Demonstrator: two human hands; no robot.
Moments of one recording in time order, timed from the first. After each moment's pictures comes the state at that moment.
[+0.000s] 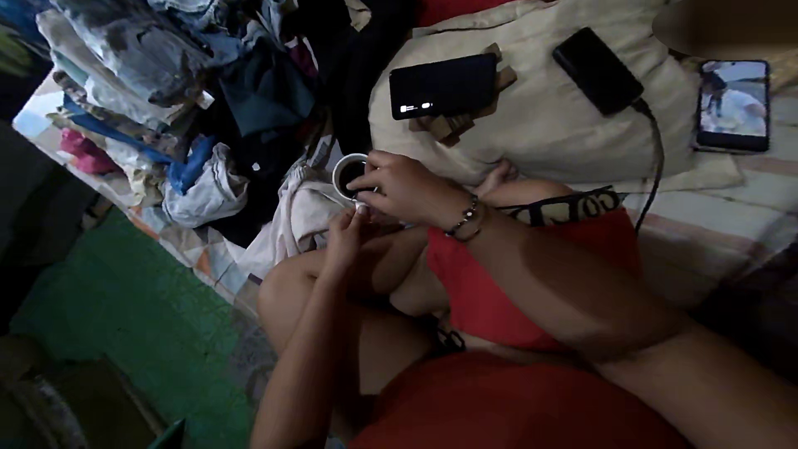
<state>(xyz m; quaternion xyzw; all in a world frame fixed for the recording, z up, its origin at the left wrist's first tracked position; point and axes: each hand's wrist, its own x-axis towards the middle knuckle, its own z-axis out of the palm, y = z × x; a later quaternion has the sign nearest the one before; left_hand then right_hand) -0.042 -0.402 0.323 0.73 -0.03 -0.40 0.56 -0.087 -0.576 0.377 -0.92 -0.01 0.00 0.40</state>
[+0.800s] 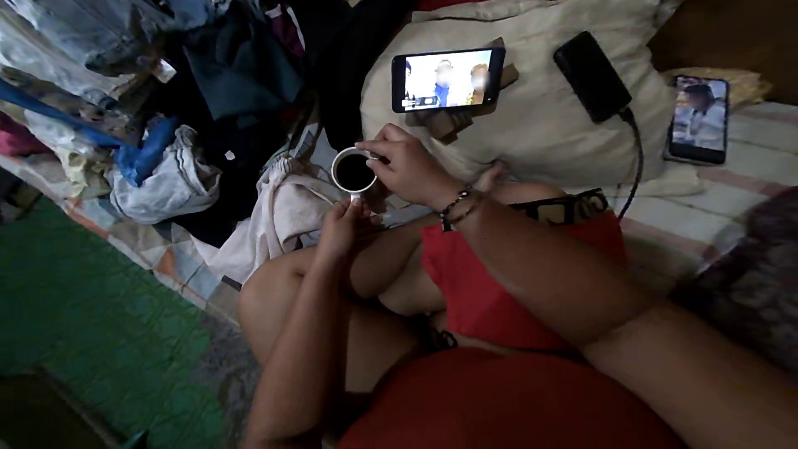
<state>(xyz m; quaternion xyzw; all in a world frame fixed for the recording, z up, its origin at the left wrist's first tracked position) -0.024 -0.411 0.295 0.68 0.00 -0.46 0.57 -0.066 -0.592 0.341 -0.90 0.10 -0.05 0.42</state>
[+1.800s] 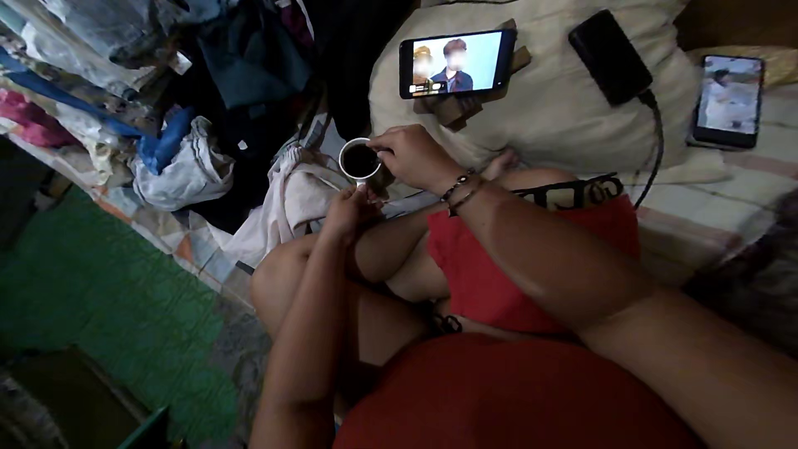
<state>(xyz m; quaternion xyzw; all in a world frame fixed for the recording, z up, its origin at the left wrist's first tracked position) -0.013 -0.413 0.283 0.67 0.04 -0.48 0.57 -0.064 -0.591 0.337 -0.92 0.08 -0.01 0.38</state>
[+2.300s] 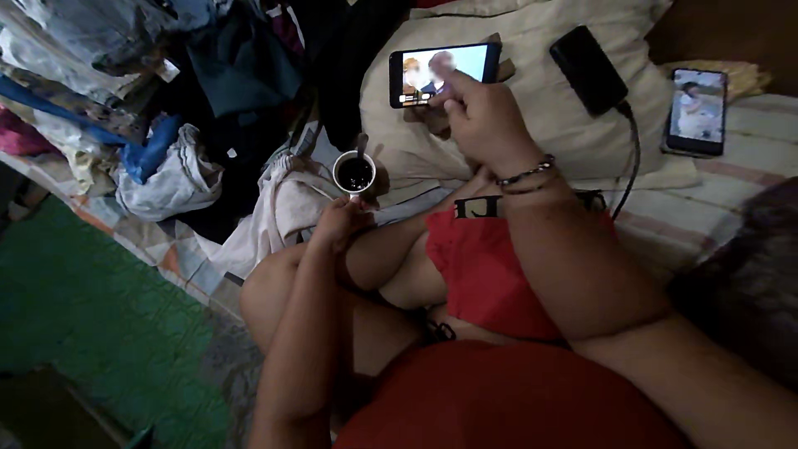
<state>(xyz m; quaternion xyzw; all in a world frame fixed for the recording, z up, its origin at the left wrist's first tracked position) -0.010 -0.414 0.287 0.67 0.06 -0.51 0.53 -0.102 -0.663 0.377 -0.92 0.22 -0.09 0.31</state>
